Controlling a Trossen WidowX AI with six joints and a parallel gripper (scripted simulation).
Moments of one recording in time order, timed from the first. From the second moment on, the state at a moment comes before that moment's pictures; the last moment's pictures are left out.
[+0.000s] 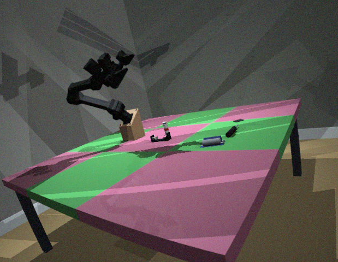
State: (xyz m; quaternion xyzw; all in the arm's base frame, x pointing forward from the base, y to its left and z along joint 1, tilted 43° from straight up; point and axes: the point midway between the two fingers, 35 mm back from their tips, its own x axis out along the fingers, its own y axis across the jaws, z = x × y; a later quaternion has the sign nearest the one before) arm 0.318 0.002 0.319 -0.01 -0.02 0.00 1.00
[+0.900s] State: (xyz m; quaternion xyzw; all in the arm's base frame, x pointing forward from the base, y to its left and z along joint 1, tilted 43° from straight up) arm 0.219 0.021 0.006 -0.07 0.62 -0.38 0.68
